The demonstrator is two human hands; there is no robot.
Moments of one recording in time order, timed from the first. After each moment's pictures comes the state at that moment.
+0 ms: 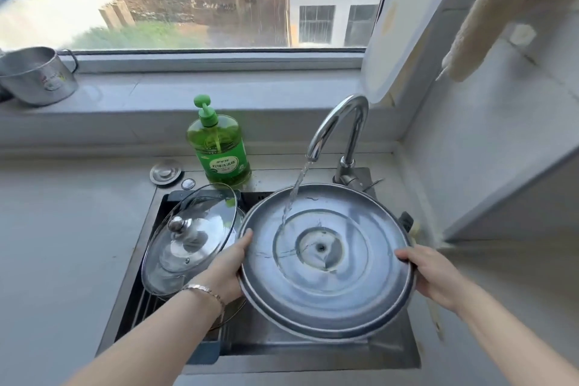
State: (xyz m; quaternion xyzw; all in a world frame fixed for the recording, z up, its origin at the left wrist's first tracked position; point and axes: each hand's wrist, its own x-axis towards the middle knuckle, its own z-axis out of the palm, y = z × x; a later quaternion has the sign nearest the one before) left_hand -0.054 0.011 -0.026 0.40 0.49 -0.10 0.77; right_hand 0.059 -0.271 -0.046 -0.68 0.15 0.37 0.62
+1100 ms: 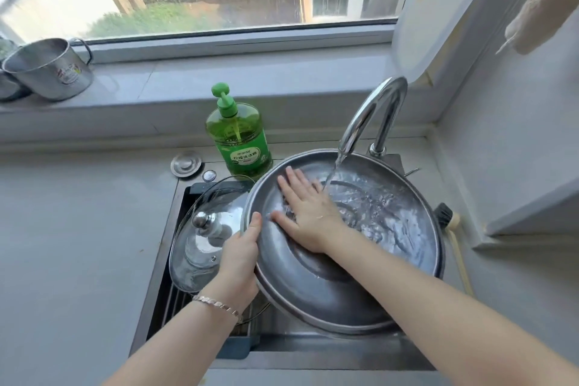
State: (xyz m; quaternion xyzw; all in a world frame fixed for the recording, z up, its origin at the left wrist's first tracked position) left_hand -0.053 0.031 -0.017 0.47 0.50 0.05 0.73; right_hand 0.059 -0.056 -0.050 -0.88 -0.43 0.15 0.12
